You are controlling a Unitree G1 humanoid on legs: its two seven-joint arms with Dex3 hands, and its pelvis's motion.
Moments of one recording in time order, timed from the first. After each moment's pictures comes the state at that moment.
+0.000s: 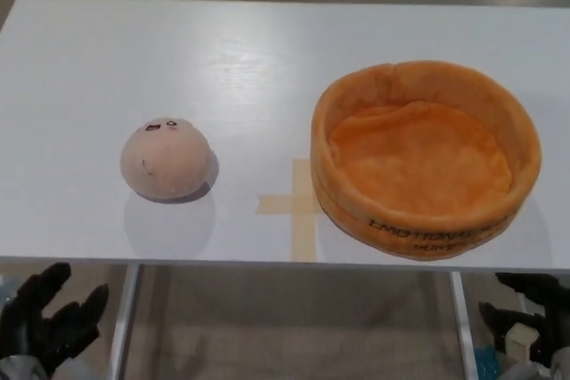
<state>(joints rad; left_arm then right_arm) -0.36 0.29 0.35 1.15 -0.10 -0.24 -0.06 -0.40 -0.24 -0.17 1.19 -0.10 -0.29 -0.13</state>
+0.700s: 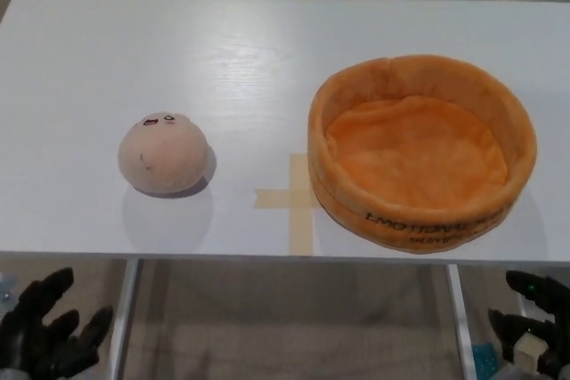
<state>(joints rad) -0.31 0.34 0.26 1.19 -0.09 -0.31 -0.18 -0.36 -0.24 -0.17 1.25 -0.10 -0.39 -0.16</state>
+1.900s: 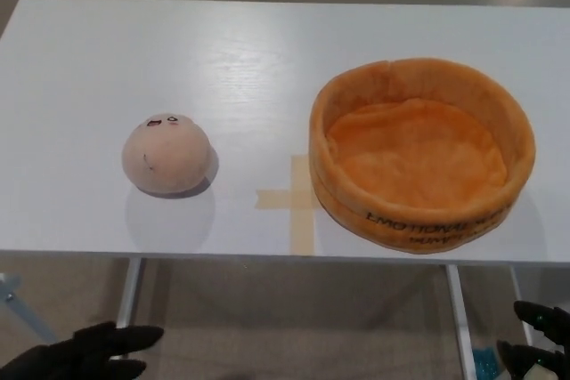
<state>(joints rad) 0.25 0.61 0.04 0.17 -0.18 -0.33 -0.72 -0.30 -0.25 -0.16 1.25 -0.10 -0.42 -0.15</state>
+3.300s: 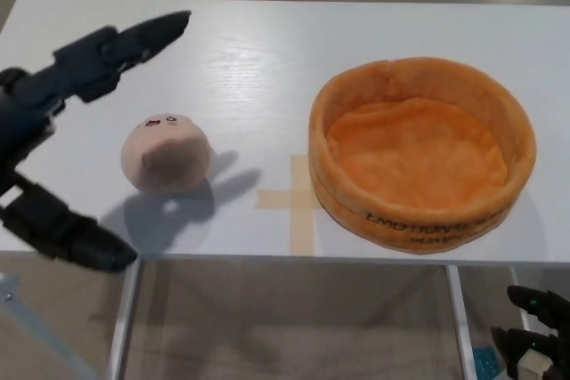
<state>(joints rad) -0.29 0.62 0.19 -0.11 -0.25 -0.34 -0.73 -0.34 -0.25 -0.14 1.25 -0.10 -0.42 -0.15</state>
